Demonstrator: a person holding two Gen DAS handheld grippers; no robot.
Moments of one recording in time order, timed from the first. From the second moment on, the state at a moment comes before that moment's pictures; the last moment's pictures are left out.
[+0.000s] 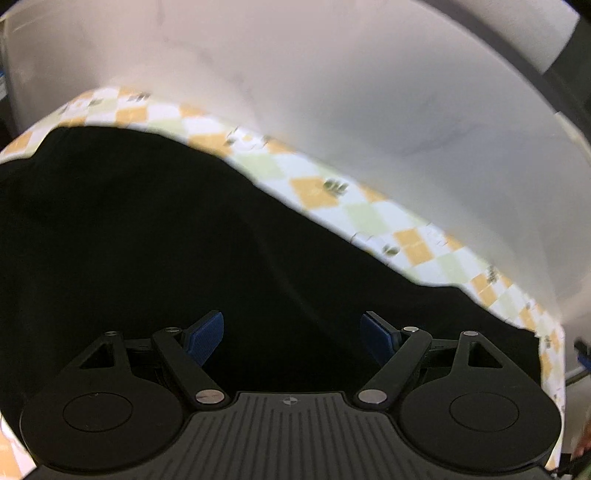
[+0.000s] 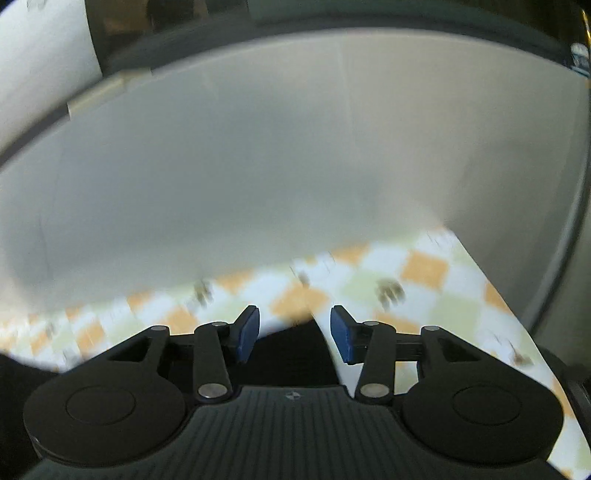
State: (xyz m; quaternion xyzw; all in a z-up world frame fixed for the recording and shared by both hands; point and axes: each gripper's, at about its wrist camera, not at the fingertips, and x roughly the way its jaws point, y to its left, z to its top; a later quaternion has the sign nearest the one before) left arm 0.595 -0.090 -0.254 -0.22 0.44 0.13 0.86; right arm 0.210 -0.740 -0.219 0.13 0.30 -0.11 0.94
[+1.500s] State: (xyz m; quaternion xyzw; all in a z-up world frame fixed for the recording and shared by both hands) left arm 0.553 -0.078 -0.333 -0.19 0.47 0.18 0.85; right arm 0.234 -0.623 -0.203 -0.08 0.33 0.14 0.93
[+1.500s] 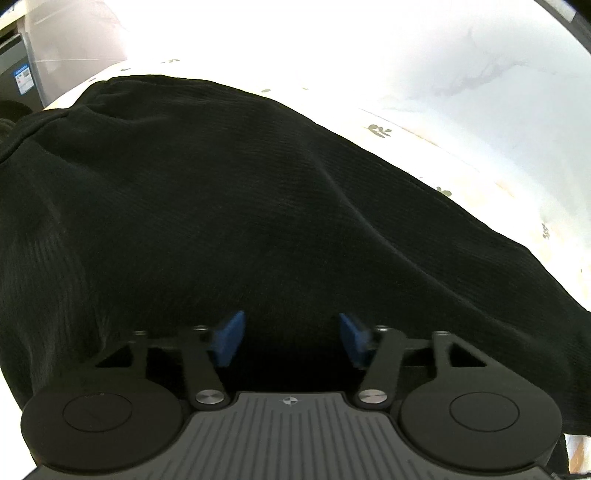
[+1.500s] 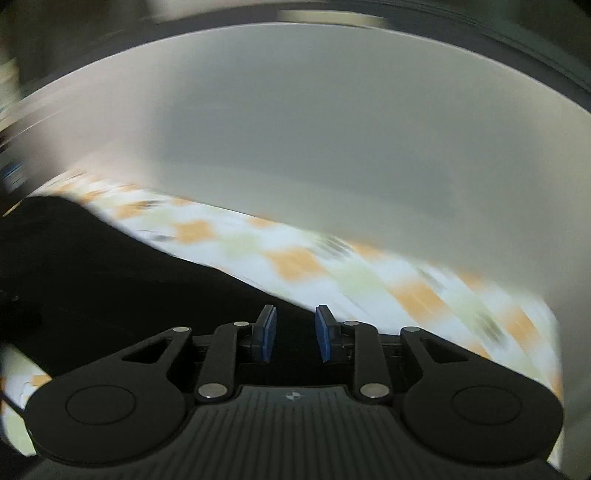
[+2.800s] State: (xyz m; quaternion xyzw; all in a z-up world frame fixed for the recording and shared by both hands) left arm 0.562 -0.073 -0.349 -0.17 0.49 0.16 0.84; right arm 0.376 -0.494 -0.272 -0.15 0.34 0.26 0.89
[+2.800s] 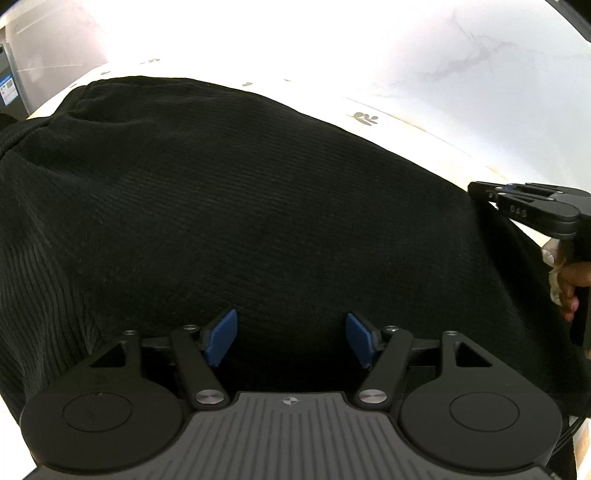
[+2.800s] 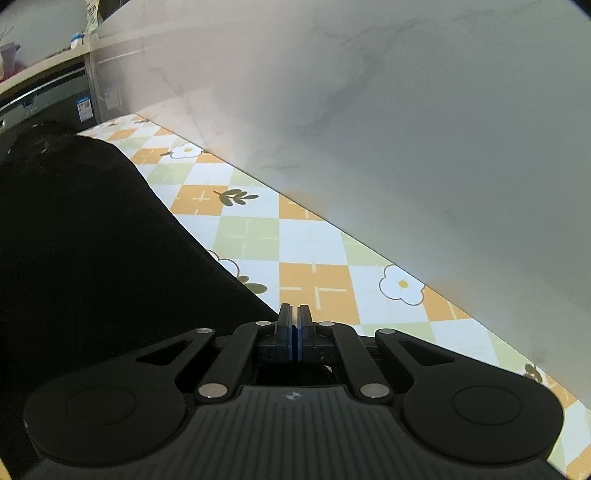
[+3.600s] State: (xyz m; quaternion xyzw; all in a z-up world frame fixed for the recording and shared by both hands) left arm 0.576 -0.107 -0.354 -0.11 0.50 0.15 0.85; right arm 0.187 -0.694 -0.210 0.12 0.30 0.01 0.95
